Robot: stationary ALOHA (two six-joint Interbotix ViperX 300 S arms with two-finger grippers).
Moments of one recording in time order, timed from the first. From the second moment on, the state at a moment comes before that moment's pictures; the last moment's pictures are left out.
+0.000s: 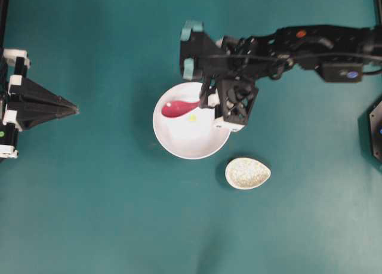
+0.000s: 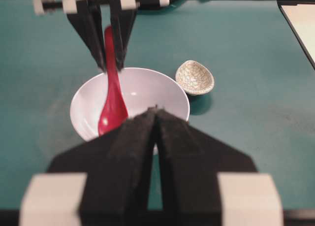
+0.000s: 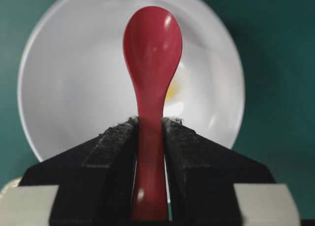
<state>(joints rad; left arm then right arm) -0.02 -0.96 1.19 0.01 -0.10 -0.02 -0.19 0.02 0.35 0.31 0.60 -0.29</state>
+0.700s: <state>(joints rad) -0.02 -0.96 1.19 0.01 -0.10 -0.02 -0.18 -0.16 0.35 0.31 0.85 -0.25</state>
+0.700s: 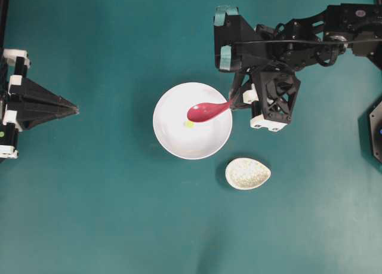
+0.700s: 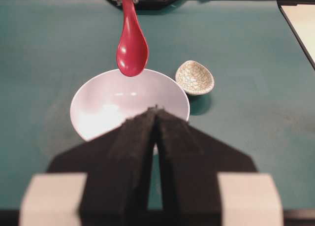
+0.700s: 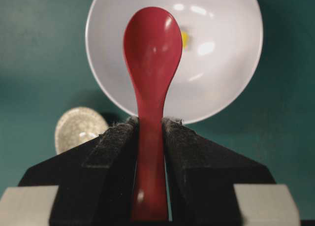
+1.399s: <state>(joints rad) -0.02 -0.96 1.19 0.01 -0.10 -0.02 -0.18 0.03 0.39 0.29 0.83 -0.21</state>
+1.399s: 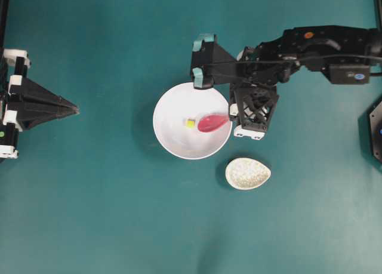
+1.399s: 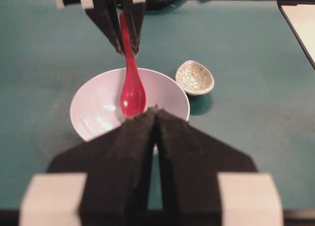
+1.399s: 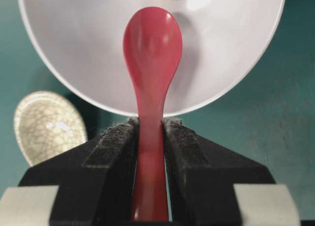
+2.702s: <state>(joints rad) -0.02 -0.96 1.19 0.01 -0.10 -0.02 -0.15 0.09 0.39 0.21 0.54 -0.20</state>
